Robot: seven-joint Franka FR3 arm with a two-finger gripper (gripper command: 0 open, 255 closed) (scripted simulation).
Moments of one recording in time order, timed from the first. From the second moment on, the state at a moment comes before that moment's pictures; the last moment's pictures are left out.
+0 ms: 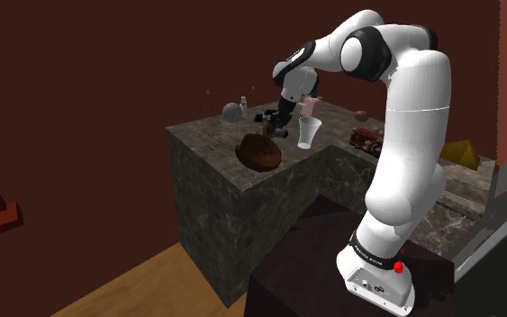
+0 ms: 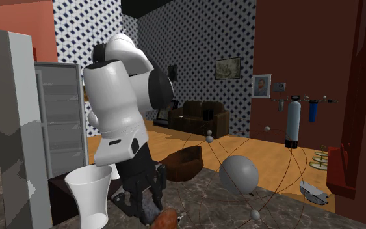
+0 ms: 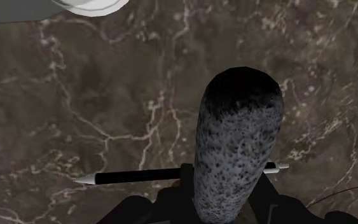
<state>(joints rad) -0.25 0.34 -0.34 -1.88 0.45 2.19 -0.67</state>
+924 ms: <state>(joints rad) -0.24 0.26 -0.37 -1.80 0.39 2.04 -0.60</state>
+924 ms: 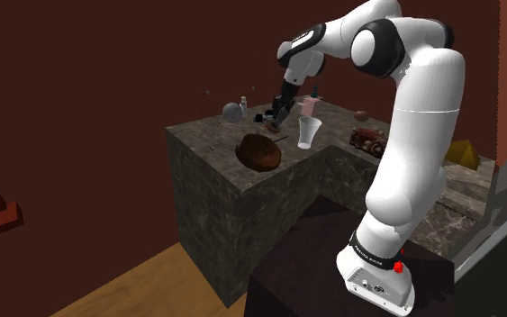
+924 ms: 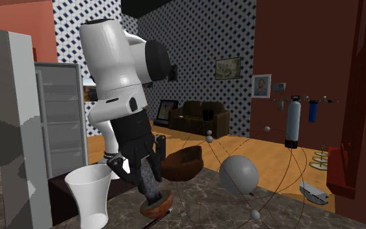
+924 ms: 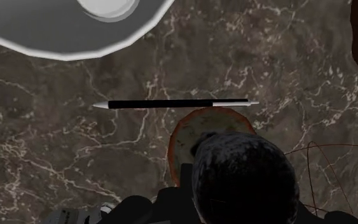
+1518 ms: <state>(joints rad) -0.24 0.22 -0.37 -1.72 0.36 1.94 -0.56</state>
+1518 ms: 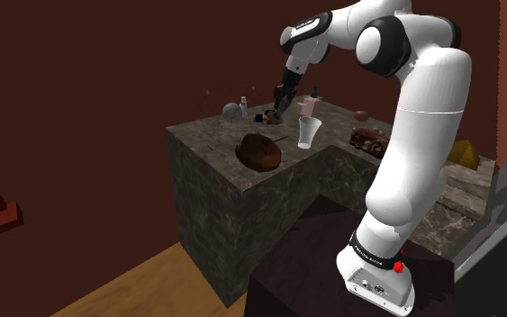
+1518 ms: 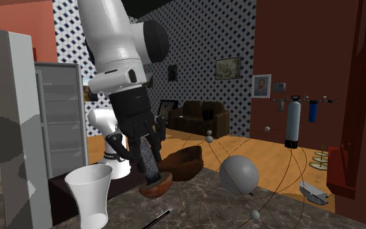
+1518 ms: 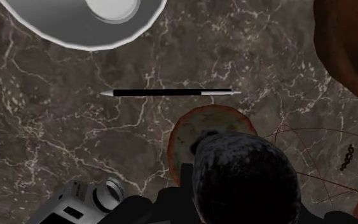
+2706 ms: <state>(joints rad) -0.13 -0.09 -0.30 -1.98 0.23 1.96 -0.33</state>
